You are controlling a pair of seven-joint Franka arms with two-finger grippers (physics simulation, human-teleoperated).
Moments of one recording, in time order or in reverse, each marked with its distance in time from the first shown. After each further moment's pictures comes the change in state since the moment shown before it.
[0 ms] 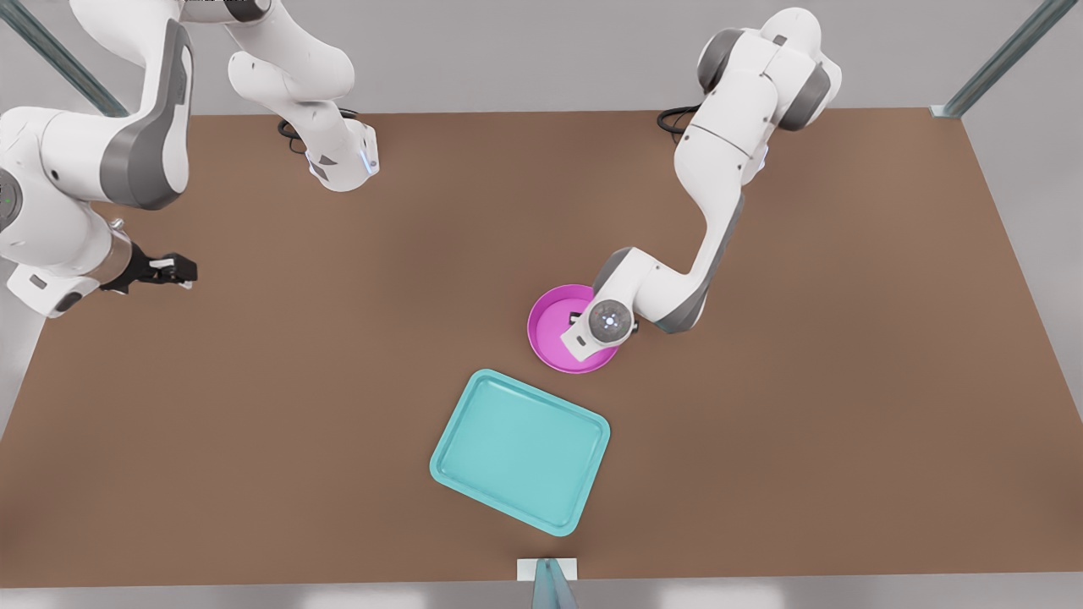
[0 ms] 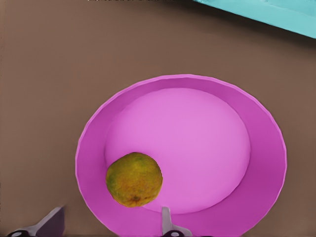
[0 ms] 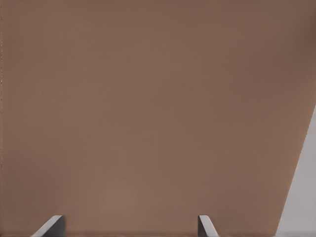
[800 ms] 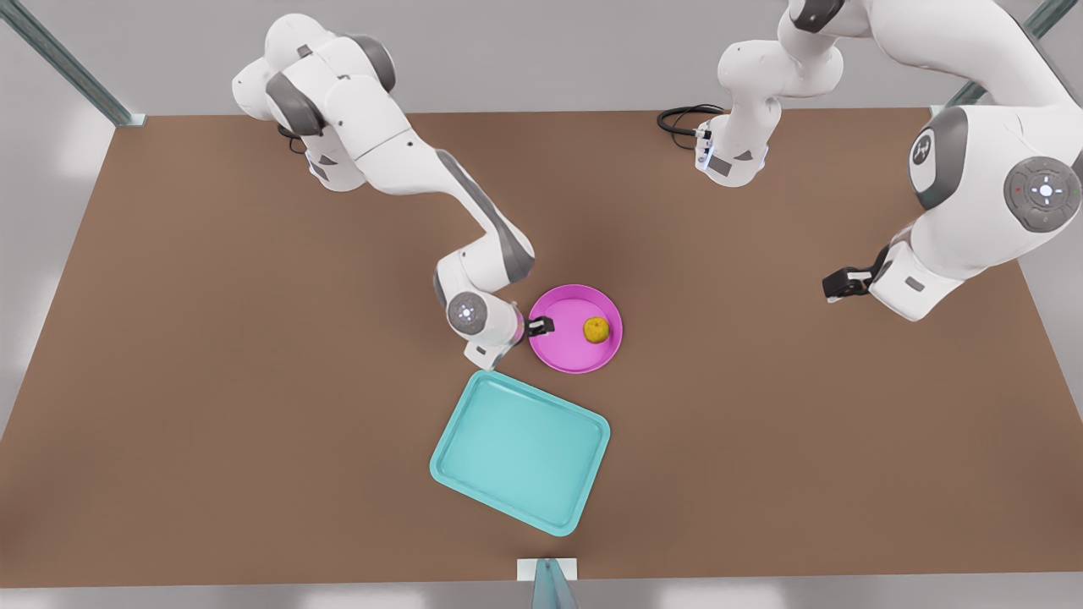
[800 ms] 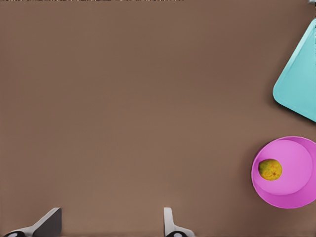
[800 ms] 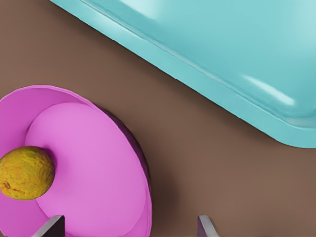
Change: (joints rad) left arm 0.499 -0.430 0.028 0.242 0.154 -0.463 0.320; right arm 0.692 0.606 0.021 -0.044 0.643 0.774 0.449
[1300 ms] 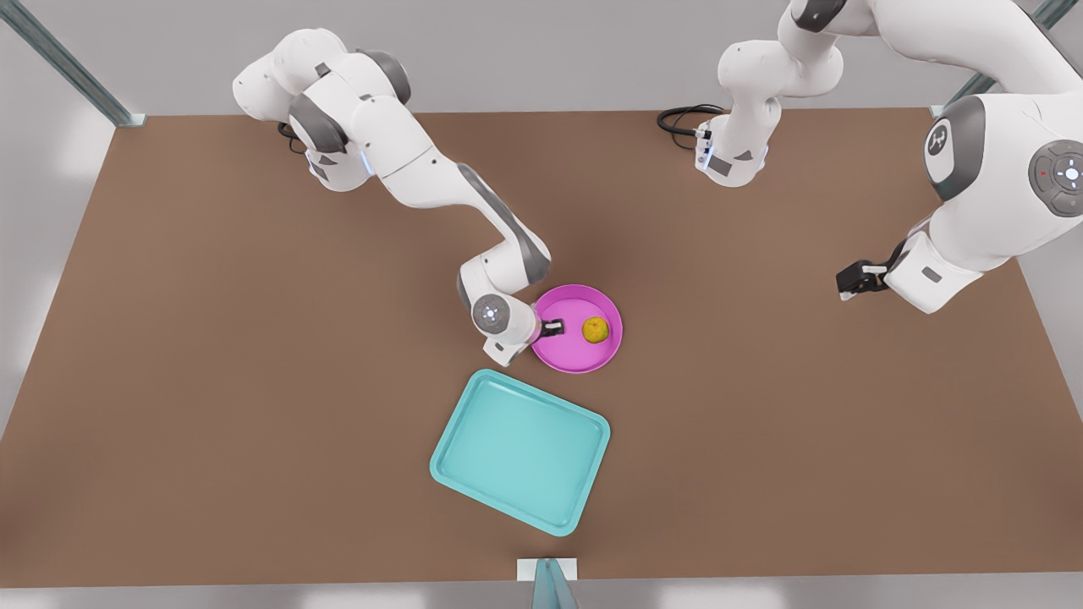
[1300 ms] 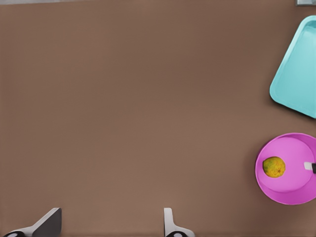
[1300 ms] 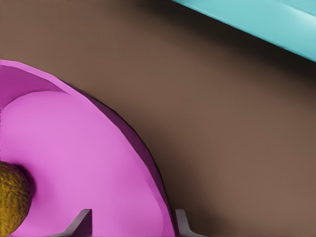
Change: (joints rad) left arm 0.008 -0.011 0.015 0.010 0.000 0.010 0.081; right arm 0.025 0.102 0.038 0.031 0.021 0.090 0.090
